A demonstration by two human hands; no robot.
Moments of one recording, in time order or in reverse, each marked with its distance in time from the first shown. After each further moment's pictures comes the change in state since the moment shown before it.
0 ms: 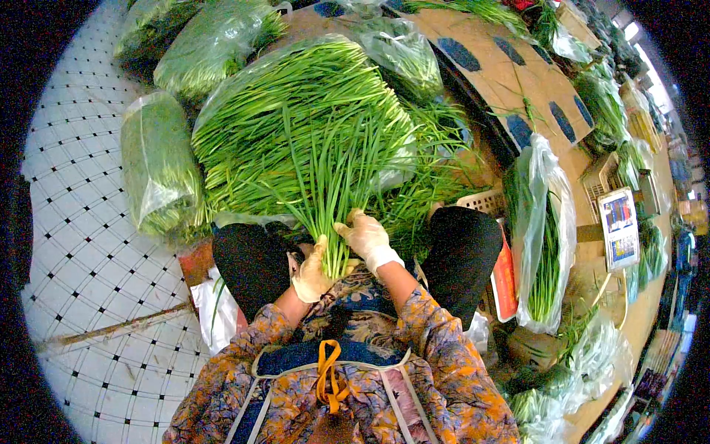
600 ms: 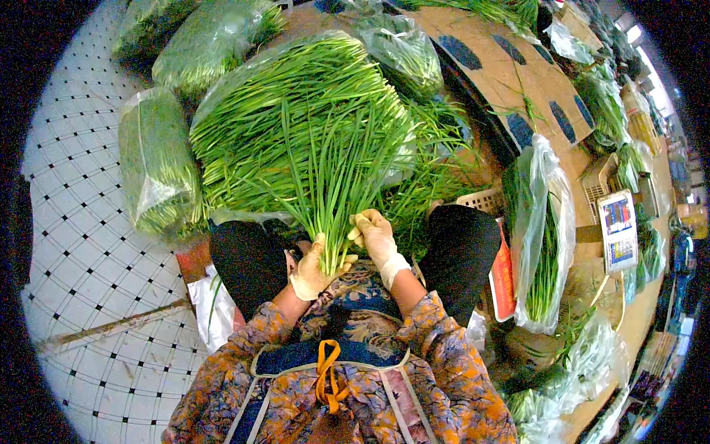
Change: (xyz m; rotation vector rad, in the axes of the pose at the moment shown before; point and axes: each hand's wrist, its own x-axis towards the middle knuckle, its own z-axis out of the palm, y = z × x) left_hand 0.001 0.000 -0.002 -0.048 0.006 -0.009; right_hand -0.009 0.019 0.001 1.088 -0.042 0.249
